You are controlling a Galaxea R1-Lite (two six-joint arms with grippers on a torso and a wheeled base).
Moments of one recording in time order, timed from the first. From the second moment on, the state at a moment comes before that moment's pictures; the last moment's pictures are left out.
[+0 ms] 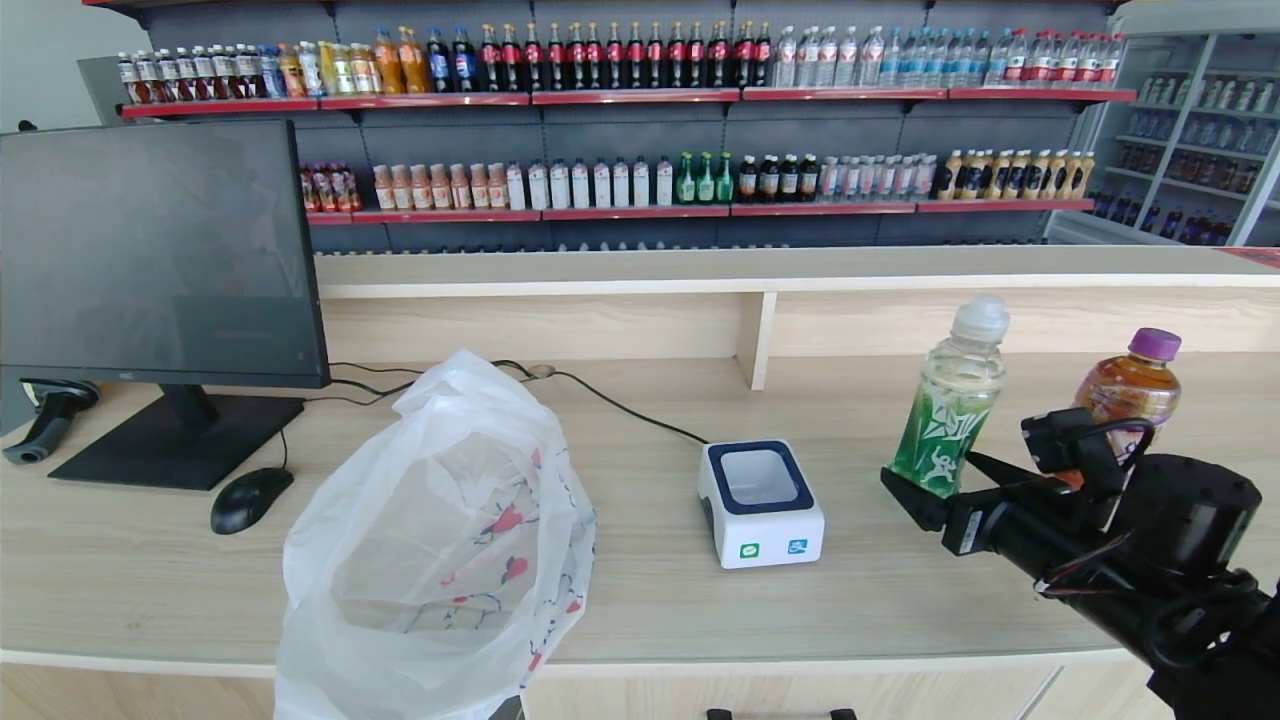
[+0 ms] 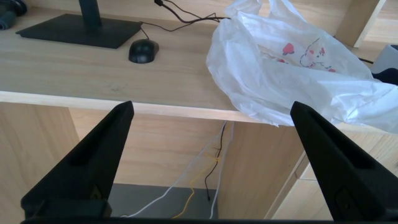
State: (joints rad) left arm 0.00 0.00 0.00 0.00 0.00 -0.02; right arm 0.16 1.95 -0.25 -1.57 0.08 0.00
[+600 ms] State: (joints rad) left arm 0.00 0.00 0.00 0.00 0.00 -0.02; right arm 0.15 1.99 -0.32 -1.57 0.08 0.01
